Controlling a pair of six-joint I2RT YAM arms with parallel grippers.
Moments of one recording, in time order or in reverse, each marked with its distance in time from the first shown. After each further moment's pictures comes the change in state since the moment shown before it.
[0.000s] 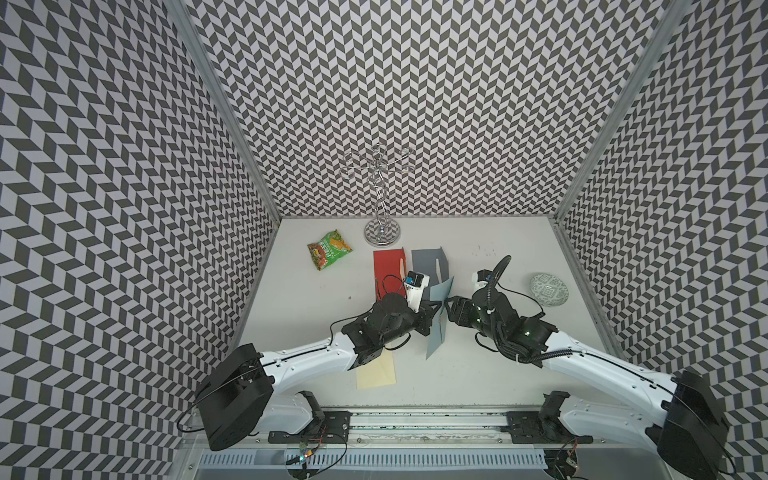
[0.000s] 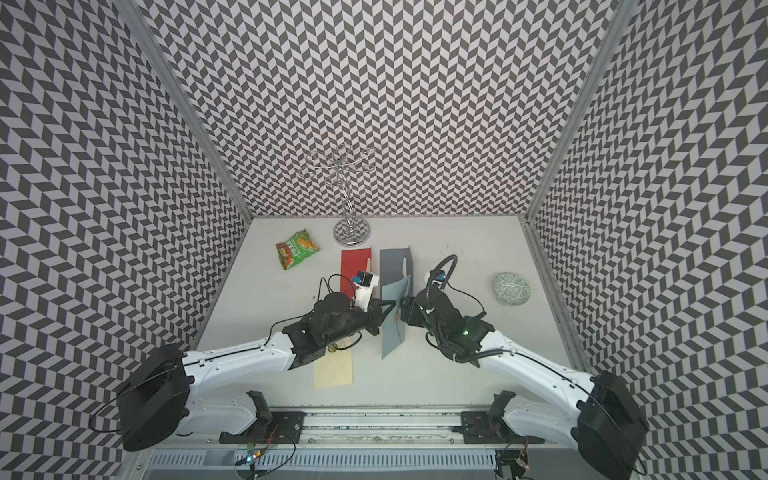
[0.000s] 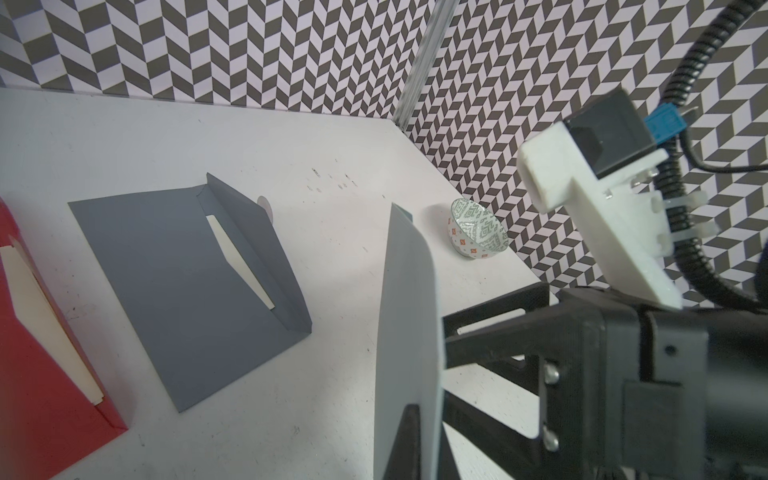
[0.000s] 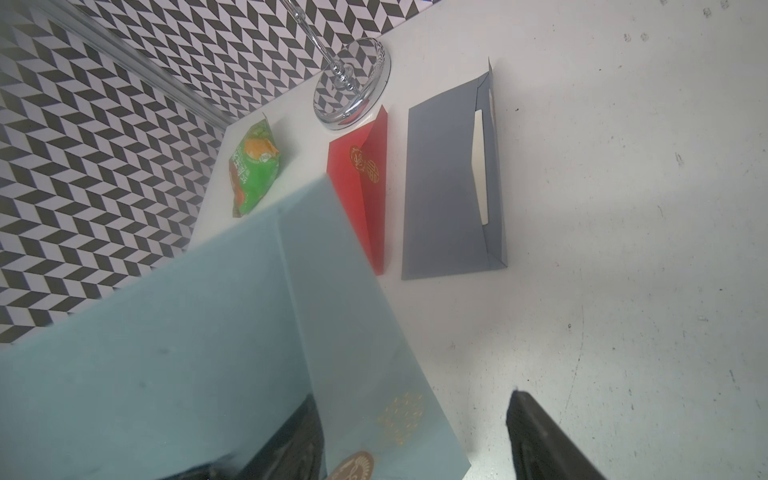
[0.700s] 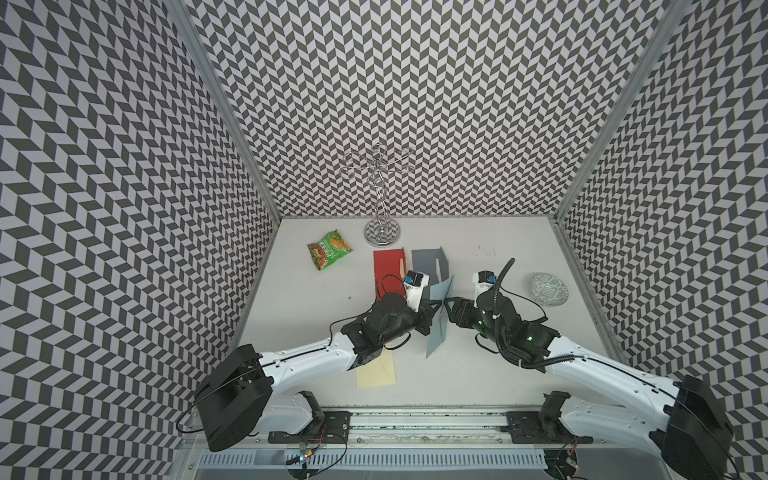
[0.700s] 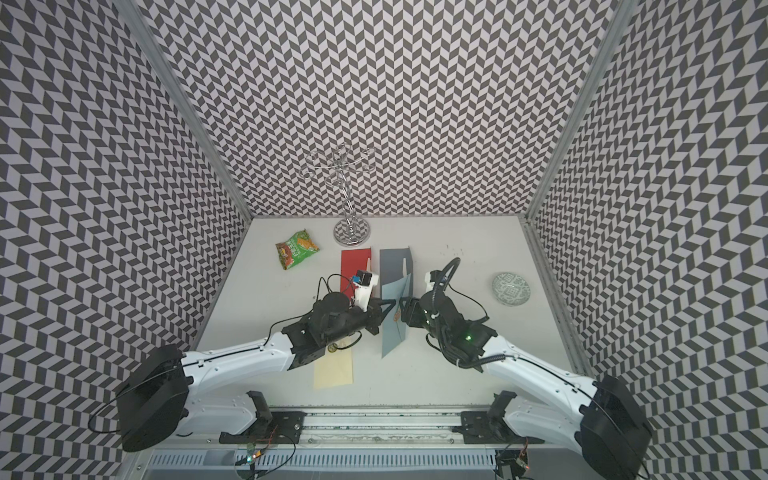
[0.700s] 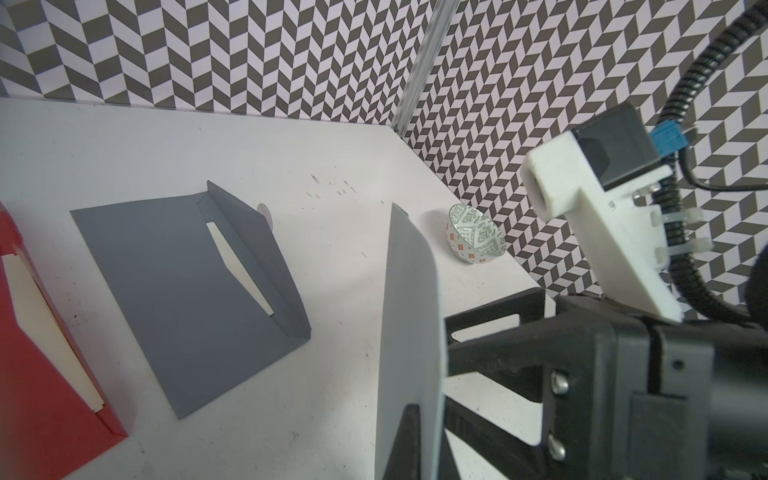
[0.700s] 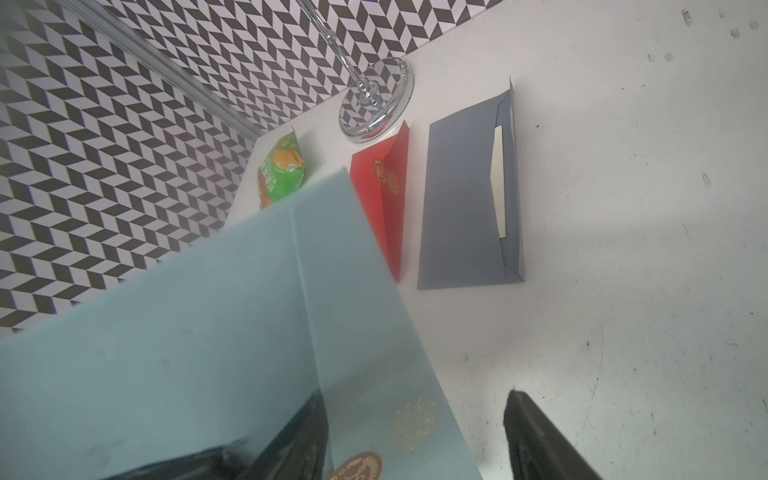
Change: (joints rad) left arm 0.000 -0.003 0.000 0.009 -0.002 0.003; right arm 0.000 -0.024 -0.048 0.090 -0.014 -0.024
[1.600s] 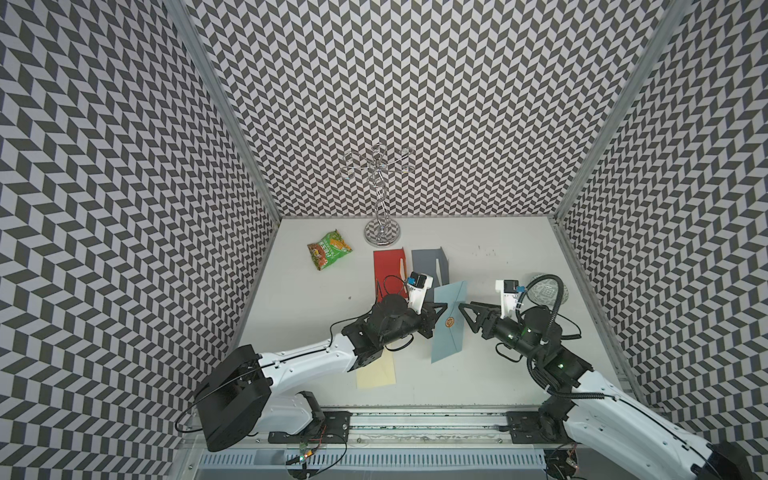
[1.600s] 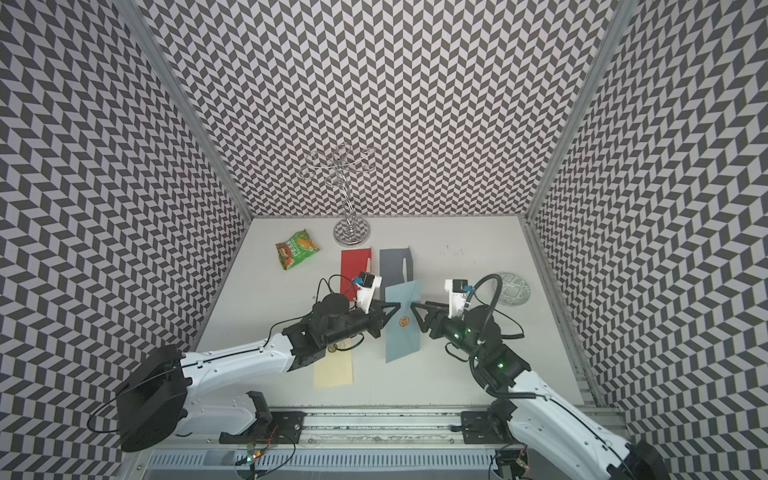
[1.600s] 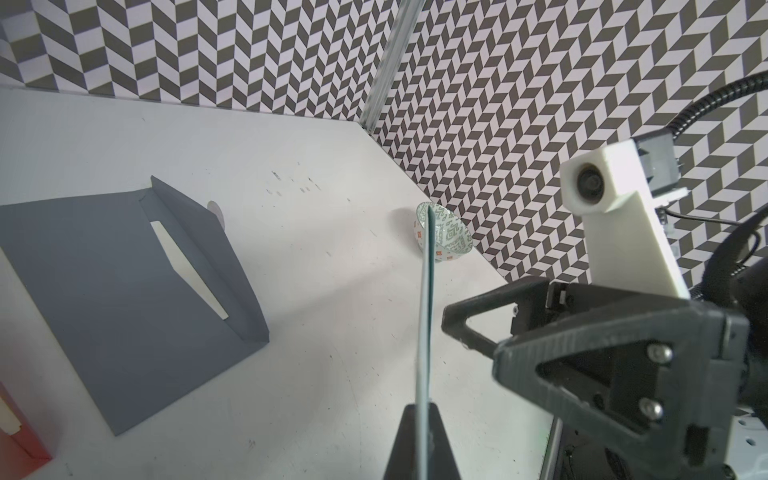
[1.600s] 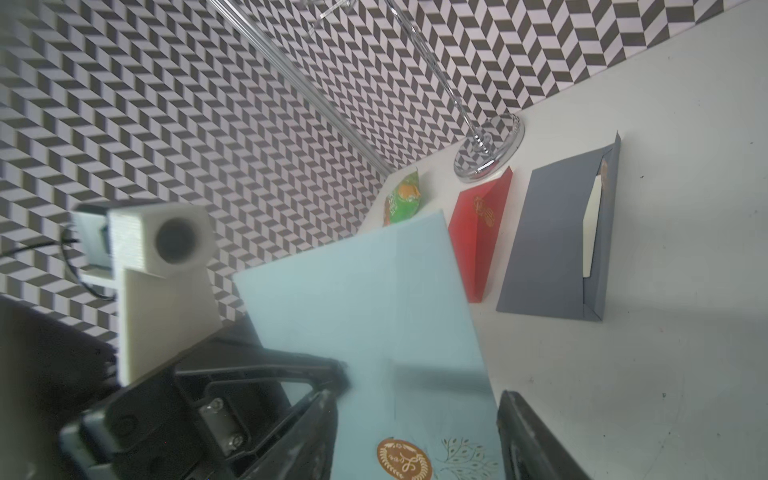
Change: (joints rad) left arm -0.013 -0.005 0.000 0.033 0.049 -0.027; right arm -0.147 -0.323 -0.288 0.308 -0.356 -0.111
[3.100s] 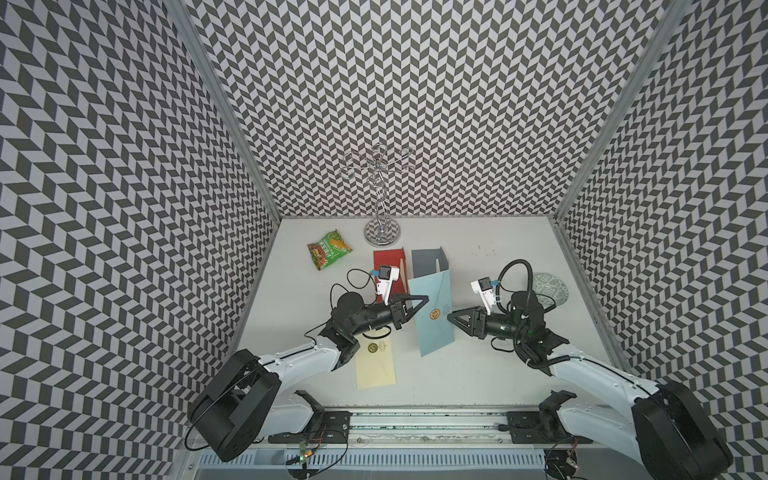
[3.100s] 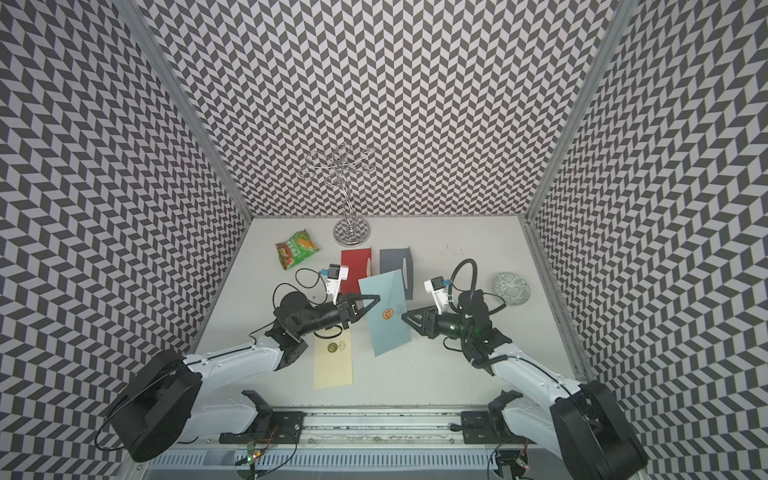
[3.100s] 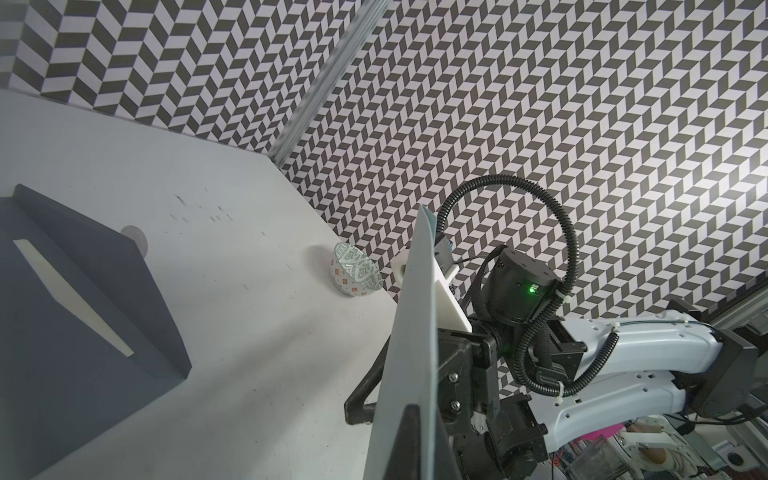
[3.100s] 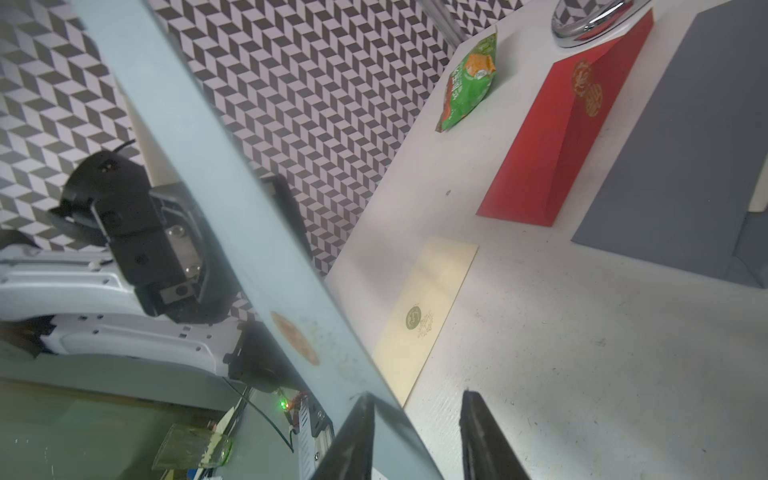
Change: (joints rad) left arm 0.301 -0.035 -0.225 0.510 0.514 -0.282; right arm -0.207 0.303 0.005 0.185 -0.580 -0.099
